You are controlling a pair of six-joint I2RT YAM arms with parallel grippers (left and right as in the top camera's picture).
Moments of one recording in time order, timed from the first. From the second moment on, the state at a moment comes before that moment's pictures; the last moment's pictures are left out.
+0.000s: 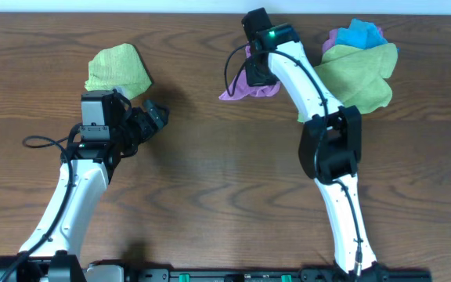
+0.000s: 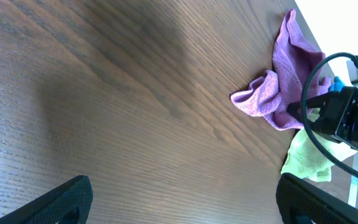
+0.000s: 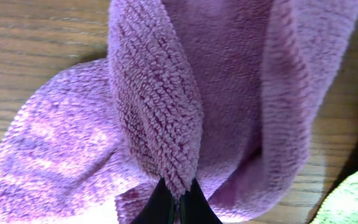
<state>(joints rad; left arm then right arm) 0.00 1.38 0.81 -0.29 0.40 -0.71 0.37 2.56 2.38 -1.17 0.16 0.30</state>
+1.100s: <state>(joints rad) 0.03 1.38 0.81 -0.29 0.36 -0.71 0.59 2.34 2.38 -0.90 0.11 0.18</state>
